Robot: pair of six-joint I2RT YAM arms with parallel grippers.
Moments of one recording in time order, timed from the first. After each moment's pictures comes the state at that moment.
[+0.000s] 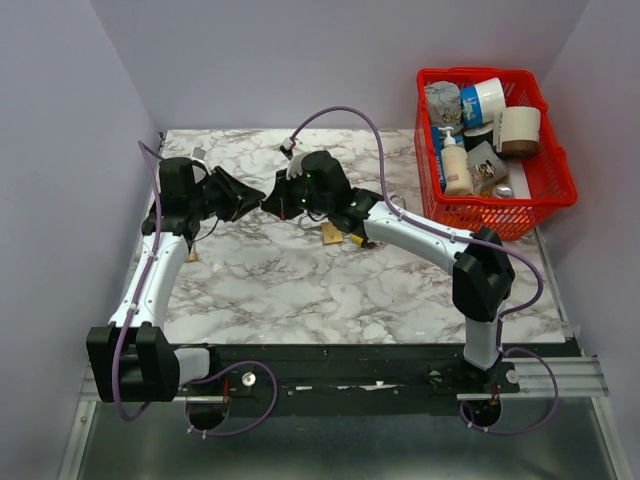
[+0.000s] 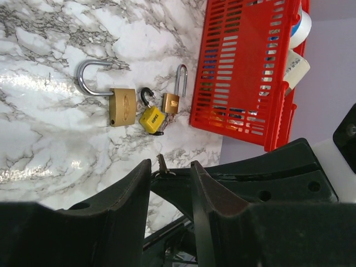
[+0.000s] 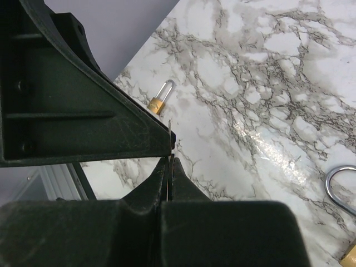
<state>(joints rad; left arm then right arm) 0.01 1.24 1.02 -0.30 0.60 -0.94 0.88 1.92 1.63 -0.04 -0.18 0.43</state>
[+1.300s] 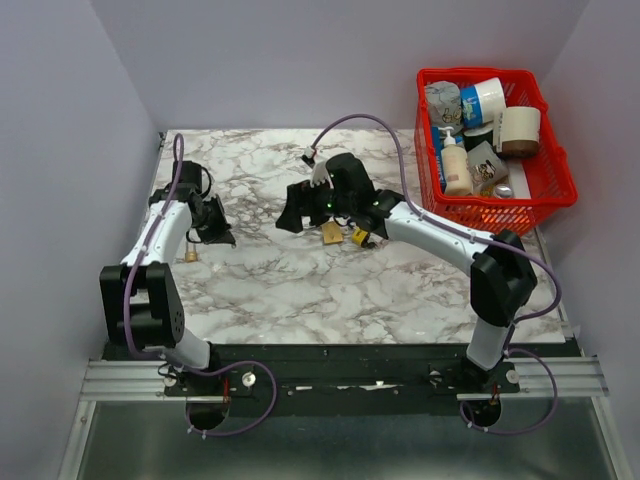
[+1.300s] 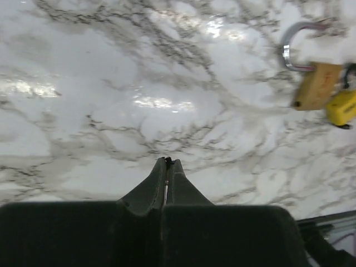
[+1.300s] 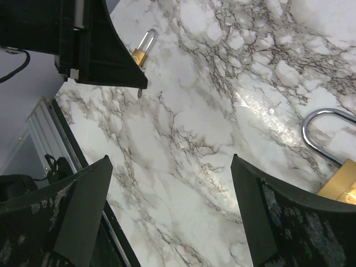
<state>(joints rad) 0.06 1.48 1.14 -0.75 0.31 -0.41 0.80 1.82 1.46 -0.12 -0.32 0.38</state>
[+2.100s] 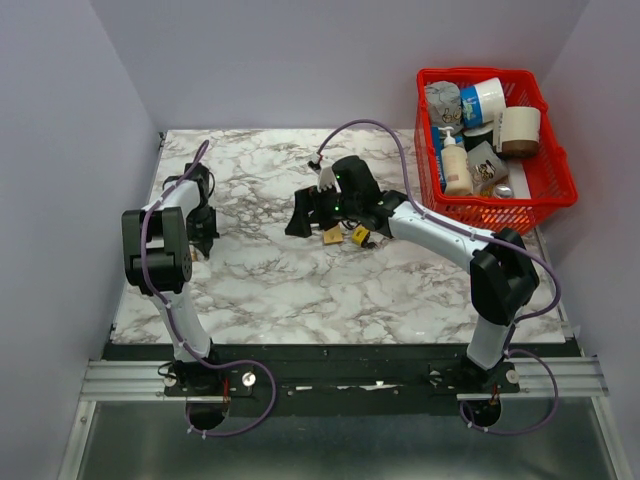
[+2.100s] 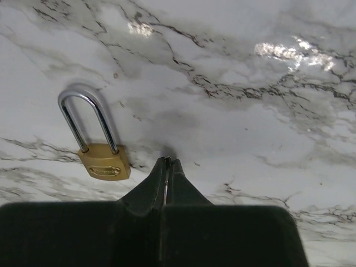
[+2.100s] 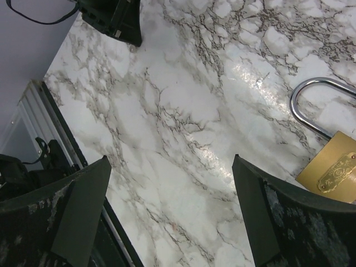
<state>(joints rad) 0.09 1.93 1.35 -0.88 -0.08 -0.07 0.75 1.81 1.42 -0.16 -0.39 0.35</state>
